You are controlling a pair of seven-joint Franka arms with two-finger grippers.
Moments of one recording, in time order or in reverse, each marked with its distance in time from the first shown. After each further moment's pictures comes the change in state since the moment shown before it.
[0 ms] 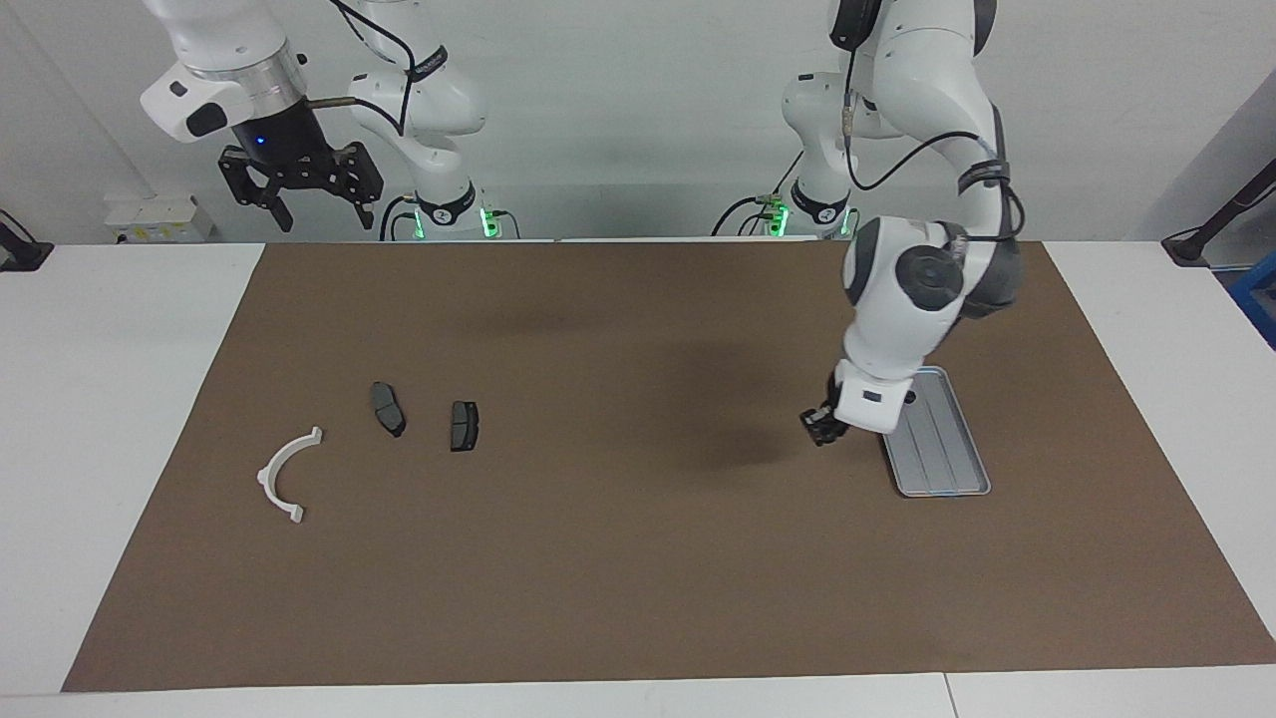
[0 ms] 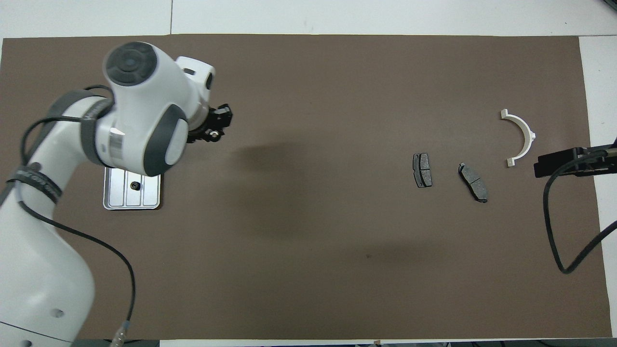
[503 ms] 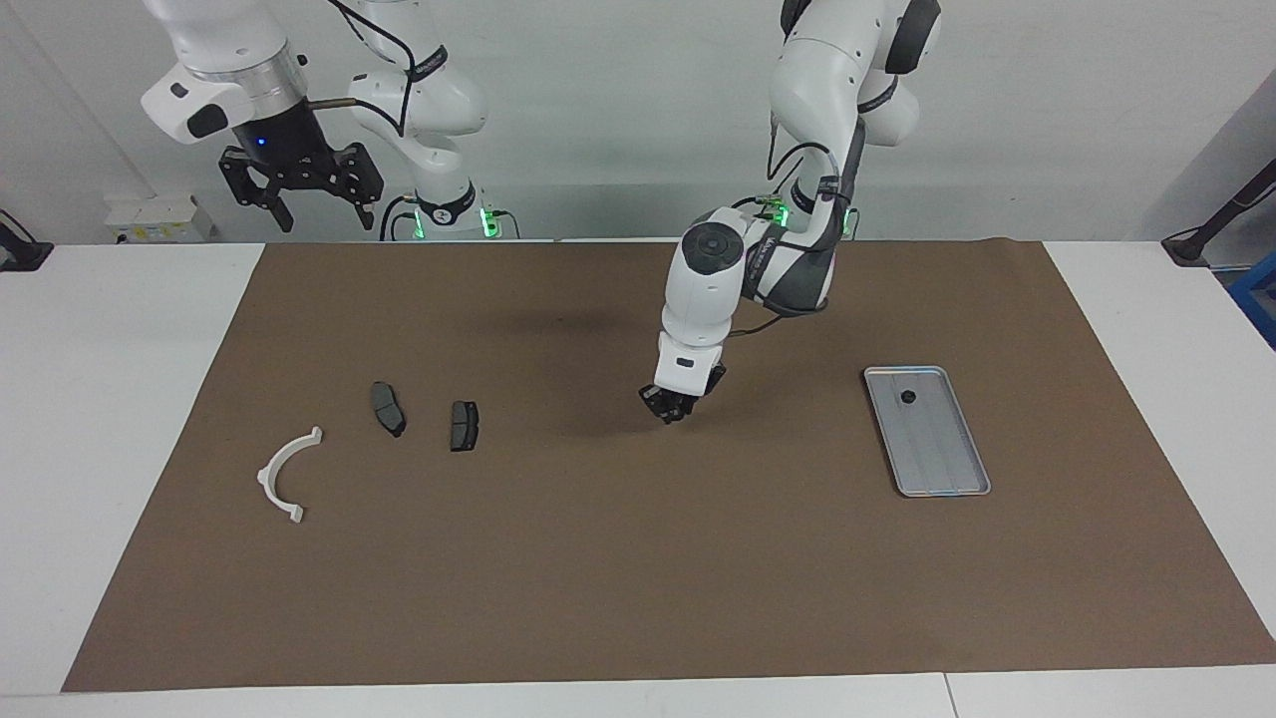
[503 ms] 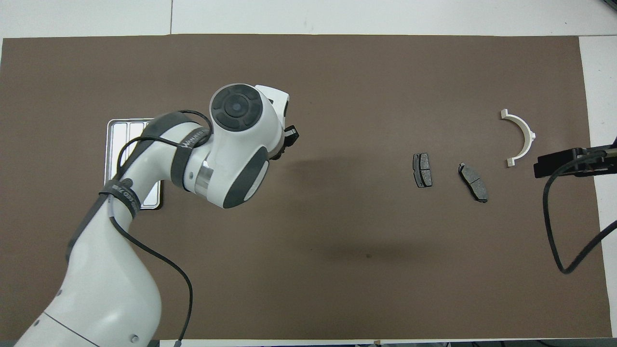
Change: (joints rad) left arm -0.233 0.059 0.000 -0.110 -0.029 0.273 -0.269; right arm 0.001 -0.001 0.000 -0.004 0.000 0.000 0.012
